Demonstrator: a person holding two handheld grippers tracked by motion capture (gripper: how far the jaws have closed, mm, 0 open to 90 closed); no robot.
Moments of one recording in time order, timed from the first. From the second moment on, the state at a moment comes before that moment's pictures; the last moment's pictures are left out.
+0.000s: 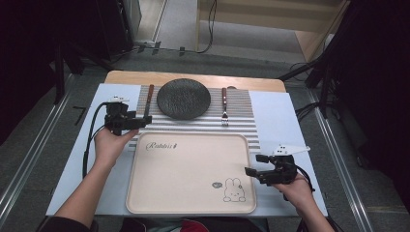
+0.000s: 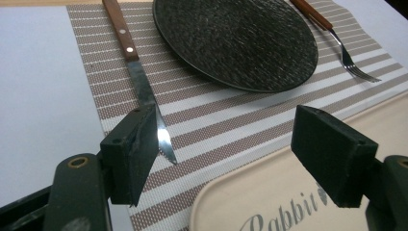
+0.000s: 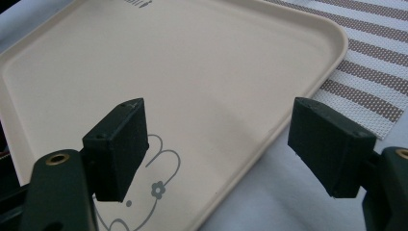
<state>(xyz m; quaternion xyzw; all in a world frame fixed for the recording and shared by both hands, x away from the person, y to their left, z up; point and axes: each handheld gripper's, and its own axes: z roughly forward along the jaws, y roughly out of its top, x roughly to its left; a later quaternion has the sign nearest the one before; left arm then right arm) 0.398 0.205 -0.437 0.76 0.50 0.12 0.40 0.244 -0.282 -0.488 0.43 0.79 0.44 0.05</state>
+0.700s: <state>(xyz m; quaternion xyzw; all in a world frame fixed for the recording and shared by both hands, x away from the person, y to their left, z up) 0.438 0.198 -0.429 0.75 0.51 0.14 0.39 0.245 -0.282 -0.489 0.43 0.79 0.44 0.04</state>
